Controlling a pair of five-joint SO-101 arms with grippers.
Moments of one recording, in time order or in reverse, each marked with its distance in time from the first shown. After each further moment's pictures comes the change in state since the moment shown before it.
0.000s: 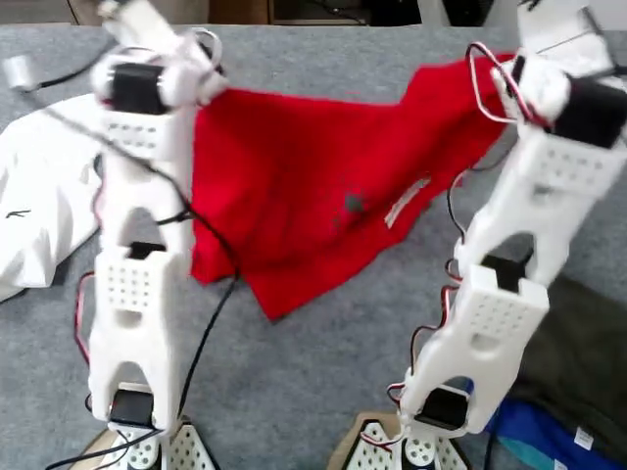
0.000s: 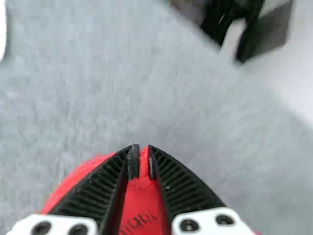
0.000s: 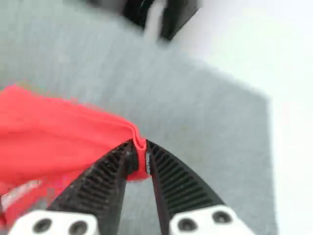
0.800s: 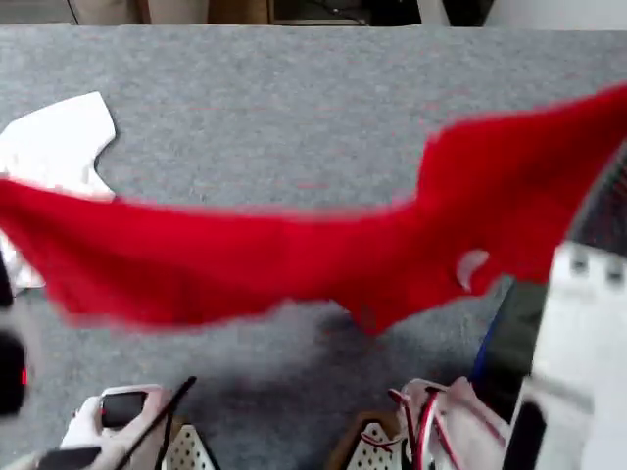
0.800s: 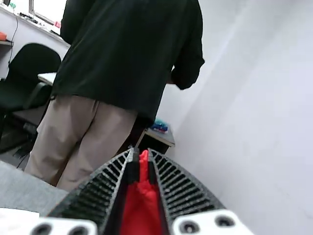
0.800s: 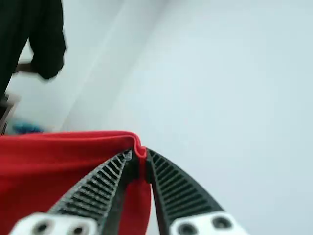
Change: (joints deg) left arm -11.8 -75.4 24.3 0.0 -11.7; right arm -0.1 -47.5 -3.8 -7.7 -6.5
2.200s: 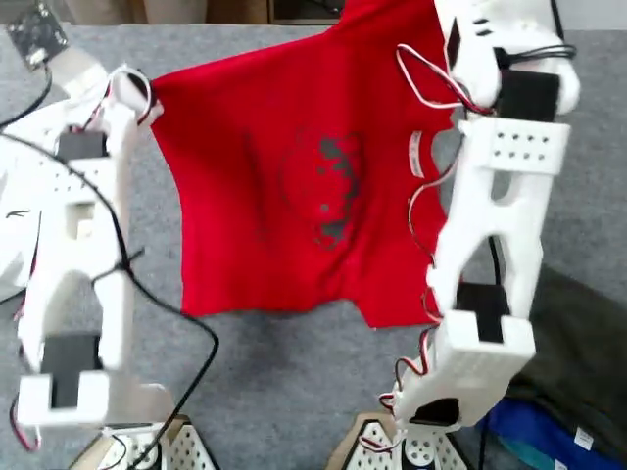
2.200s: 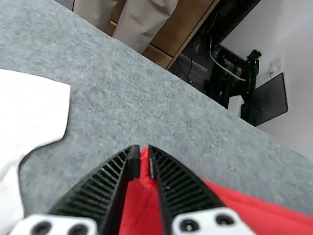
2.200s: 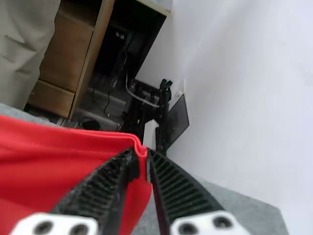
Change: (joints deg) left arm 0.7 36.0 68.6 -63.6 0.1; right arm -10.7 34.4 48.2 -38.1 0.1
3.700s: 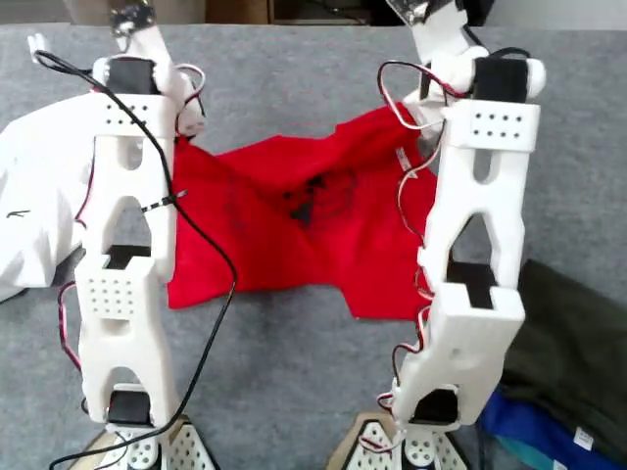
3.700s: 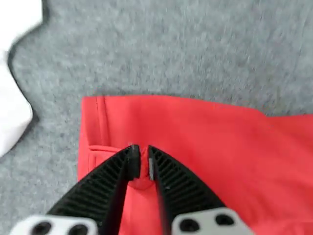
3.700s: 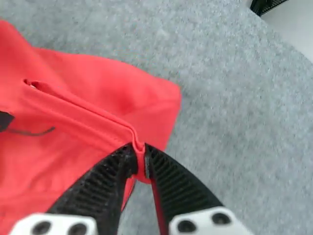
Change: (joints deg) left arm 7.9 37.3 -60.5 61.0 -6.5; right arm -2.0 6.9 -5.1 39.3 9.3
